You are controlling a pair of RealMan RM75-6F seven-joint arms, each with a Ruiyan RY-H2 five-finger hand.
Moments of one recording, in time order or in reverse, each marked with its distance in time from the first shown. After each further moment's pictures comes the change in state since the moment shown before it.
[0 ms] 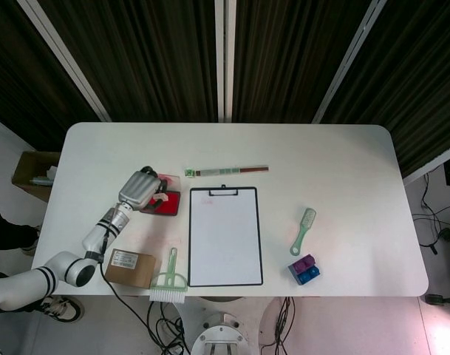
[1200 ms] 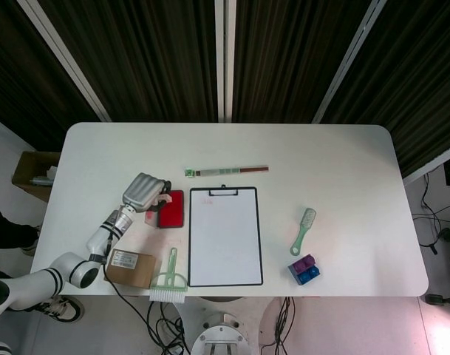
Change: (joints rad) left arm -0.005 -0.067 0.038 0.093 0.070 0.074 -0.076; right arm 0.006 -0.010 -0.001 0.004 0.010 -0.021 -0.016
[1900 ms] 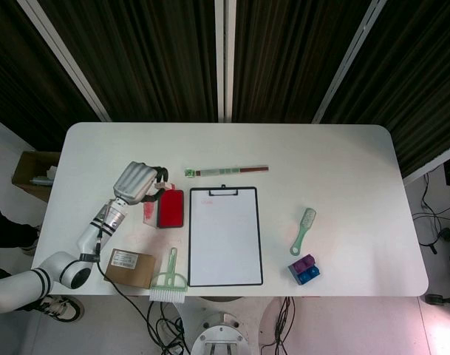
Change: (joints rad) left arm 0.029 0.125 -0.049 -0.154 0.022 0.133 -0.061; right arm 0.006 0.008 0.004 -0.011 0.000 -0.006 0.010
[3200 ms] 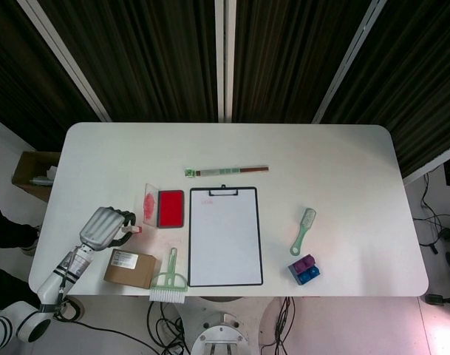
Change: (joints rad) left arm 0.266 0.020 0.225 0.036 0.200 0.181 -0.032; right arm 0.001 0.043 -0.002 -0.098 -0.030 0.050 -0.052
